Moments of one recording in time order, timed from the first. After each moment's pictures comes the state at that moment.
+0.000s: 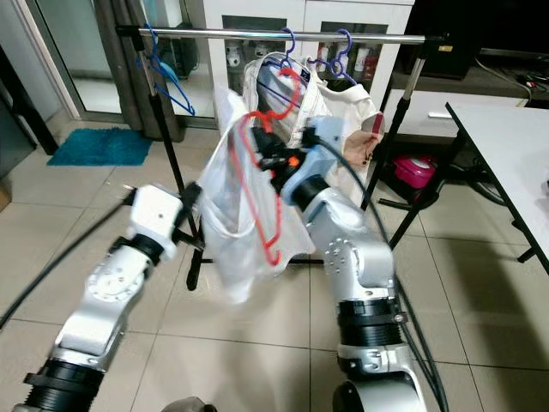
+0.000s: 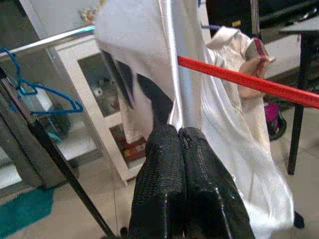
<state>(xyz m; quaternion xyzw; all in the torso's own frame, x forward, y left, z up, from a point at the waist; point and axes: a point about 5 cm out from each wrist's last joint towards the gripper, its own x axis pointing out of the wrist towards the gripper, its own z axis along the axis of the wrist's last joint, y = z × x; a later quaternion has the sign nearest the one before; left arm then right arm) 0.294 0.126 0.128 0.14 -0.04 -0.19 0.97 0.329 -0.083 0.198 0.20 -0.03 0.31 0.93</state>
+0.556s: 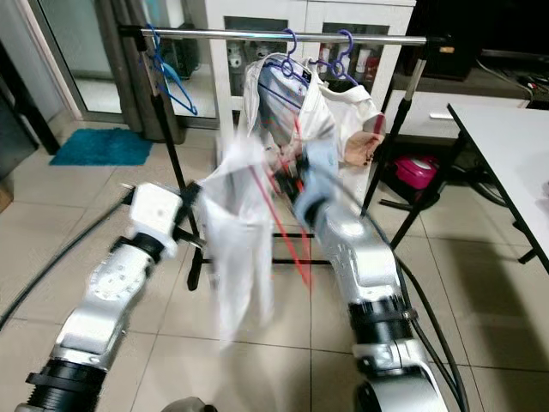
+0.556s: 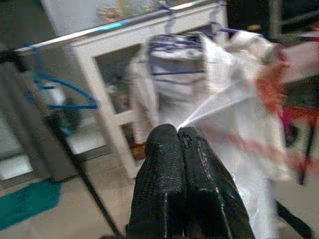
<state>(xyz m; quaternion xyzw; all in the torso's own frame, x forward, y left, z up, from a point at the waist) 0.299 0.137 0.136 0.13 -0.05 -0.14 0.98 0.335 -0.112 0.131 0.07 0.16 0.19 0.97</state>
